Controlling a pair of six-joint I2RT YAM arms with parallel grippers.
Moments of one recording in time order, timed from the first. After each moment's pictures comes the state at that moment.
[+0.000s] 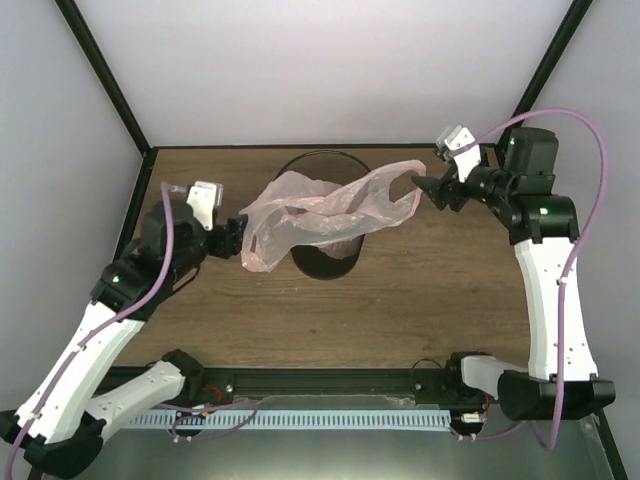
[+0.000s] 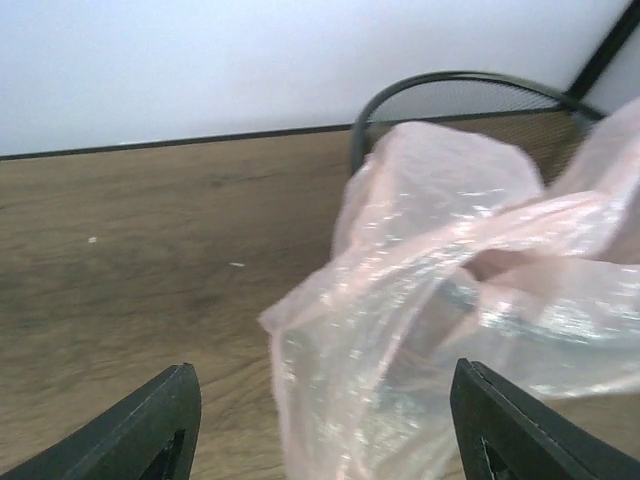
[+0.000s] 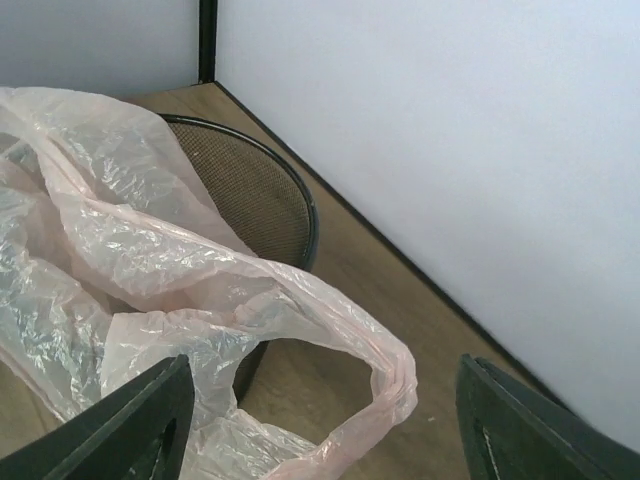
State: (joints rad) left arm -0.55 0.91 1.17 -0.76 -0.19 -0.23; right arm 0.00 1.20 1.53 -0.82 -0.67 -0.57
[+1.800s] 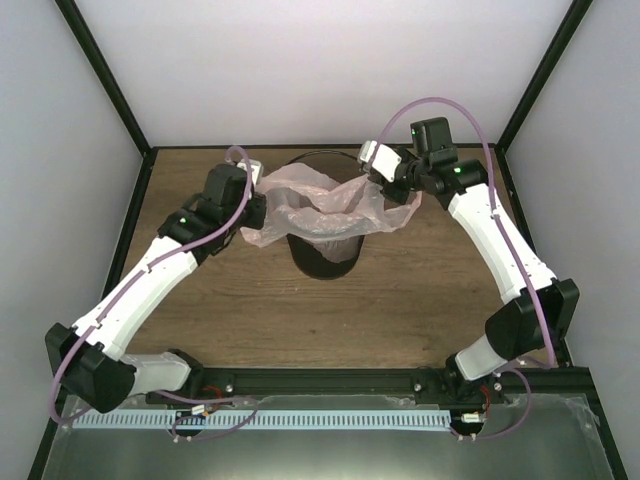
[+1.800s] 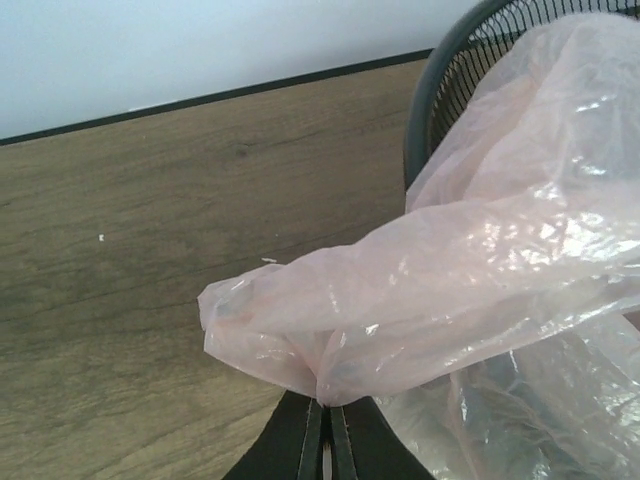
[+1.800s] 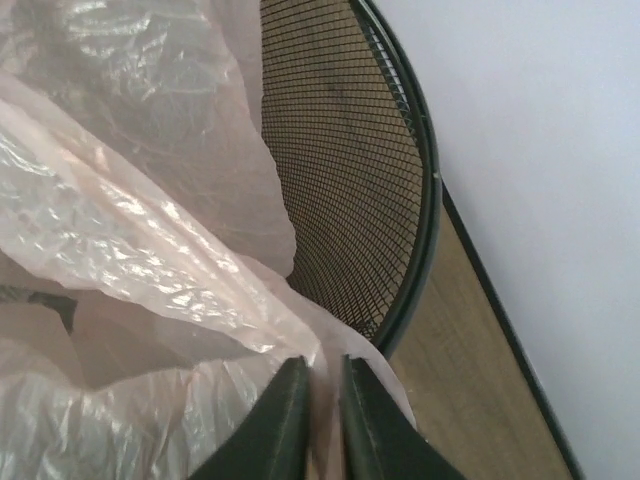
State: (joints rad) left arm -0.53 1.26 1.24 -0.62 -0.22 -0.14; right arm 0.34 1.53 1.60 -0.79 -0.34 -0.86
